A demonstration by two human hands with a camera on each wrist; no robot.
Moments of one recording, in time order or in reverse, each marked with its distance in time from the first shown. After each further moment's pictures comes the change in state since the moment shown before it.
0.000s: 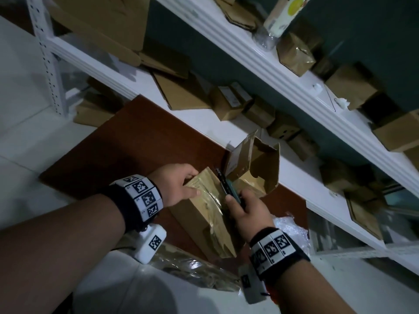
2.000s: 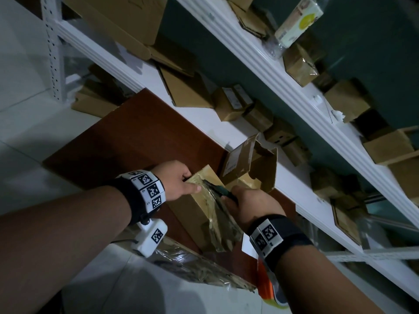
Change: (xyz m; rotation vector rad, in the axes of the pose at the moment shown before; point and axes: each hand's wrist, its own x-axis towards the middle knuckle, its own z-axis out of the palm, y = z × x) left_hand -0.018 0.013 -0.013 0.088 -0.008 -0.175; right_hand -0.004 -0.054 -0.028 -0.710 -0.199 -0.131
